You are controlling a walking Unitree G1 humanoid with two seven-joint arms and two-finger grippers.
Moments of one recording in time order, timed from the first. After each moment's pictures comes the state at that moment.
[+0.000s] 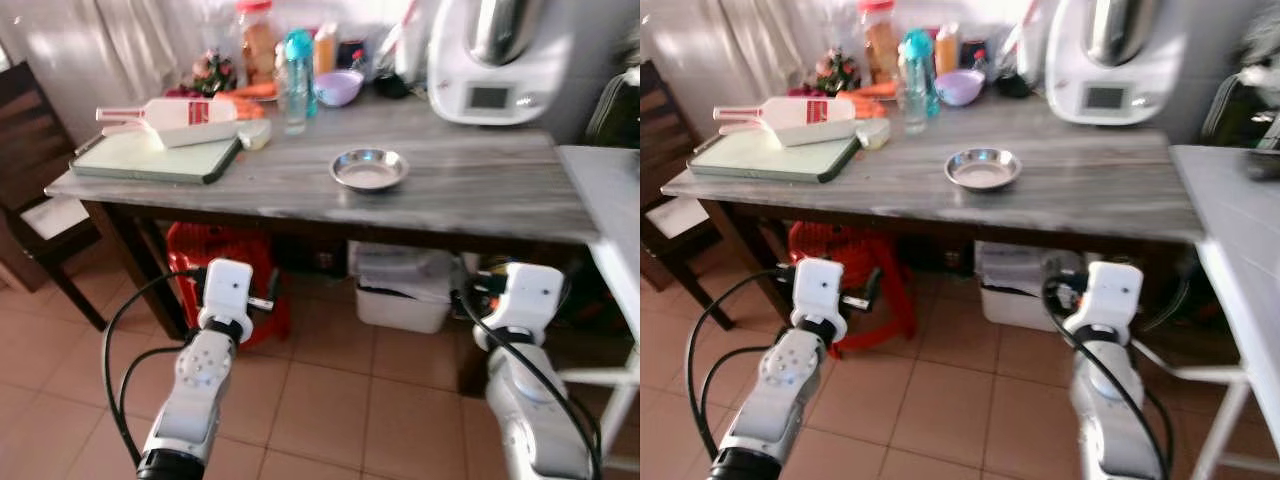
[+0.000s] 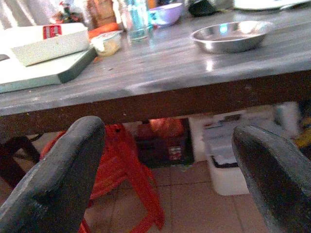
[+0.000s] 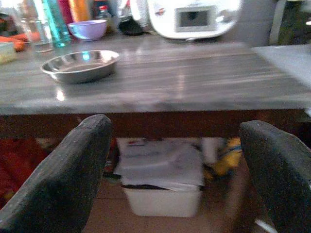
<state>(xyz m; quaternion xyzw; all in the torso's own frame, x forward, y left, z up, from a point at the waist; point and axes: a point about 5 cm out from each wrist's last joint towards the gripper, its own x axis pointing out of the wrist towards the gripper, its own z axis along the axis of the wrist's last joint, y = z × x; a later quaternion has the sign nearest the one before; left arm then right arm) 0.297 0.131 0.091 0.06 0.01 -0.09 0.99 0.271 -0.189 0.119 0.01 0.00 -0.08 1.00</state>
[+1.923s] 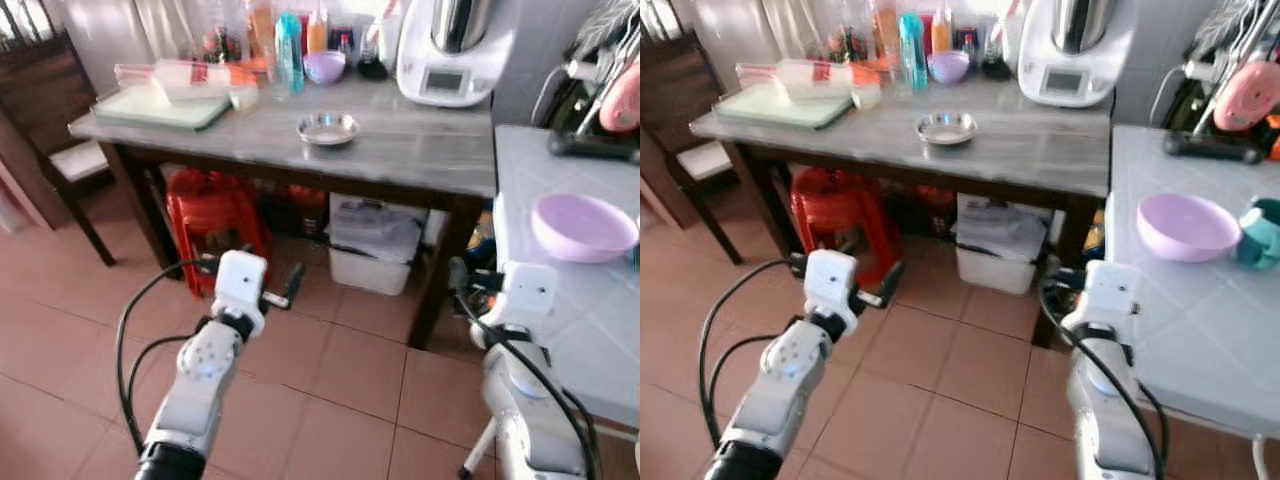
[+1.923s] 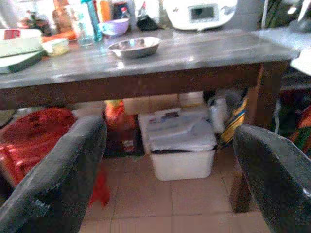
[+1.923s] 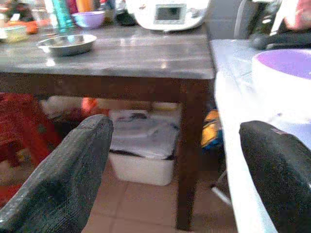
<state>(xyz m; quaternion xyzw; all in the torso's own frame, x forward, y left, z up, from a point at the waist) 0.297 0.126 0.098 0.04 -0.01 -0.16 0.99 0.275 -0.179 0.115 0.01 0.01 -0.07 1.00</state>
